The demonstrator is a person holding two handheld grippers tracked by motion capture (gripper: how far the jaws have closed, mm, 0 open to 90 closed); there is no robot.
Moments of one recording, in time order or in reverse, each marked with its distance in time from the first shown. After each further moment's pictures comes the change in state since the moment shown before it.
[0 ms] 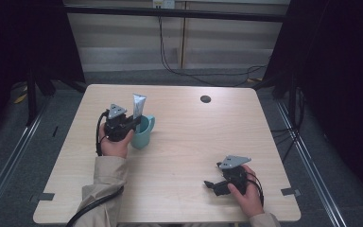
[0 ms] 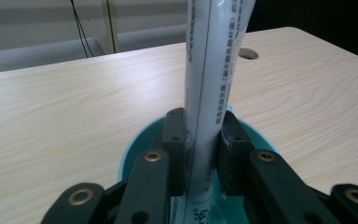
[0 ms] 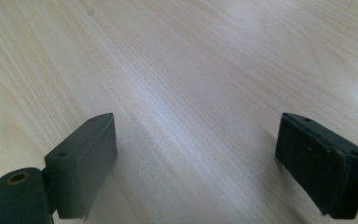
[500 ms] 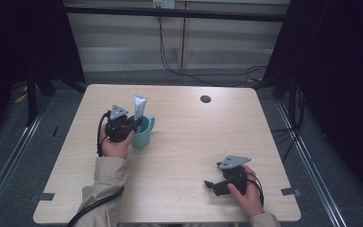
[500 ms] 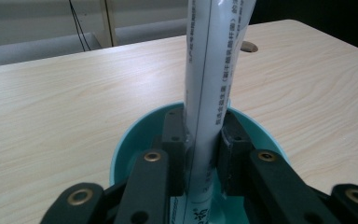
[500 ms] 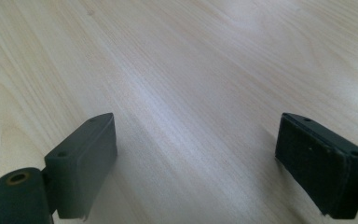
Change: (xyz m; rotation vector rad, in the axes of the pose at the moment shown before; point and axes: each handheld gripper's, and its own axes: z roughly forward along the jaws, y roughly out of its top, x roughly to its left) left arm -0.001 -0.002 0.003 0.024 -0.007 0.008; right arm 0.000 0.000 0.000 0.000 0.000 0.000
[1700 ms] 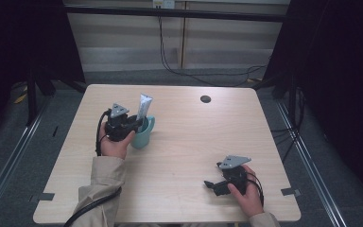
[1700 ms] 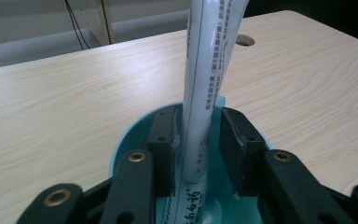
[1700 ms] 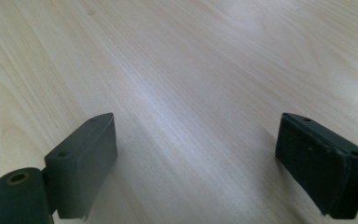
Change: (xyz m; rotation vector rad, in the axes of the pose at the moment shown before) left arm -0.001 0.008 -0.005 0.039 -0.001 0.019; right arm 0.000 0.000 0.000 0.000 0.000 0.000
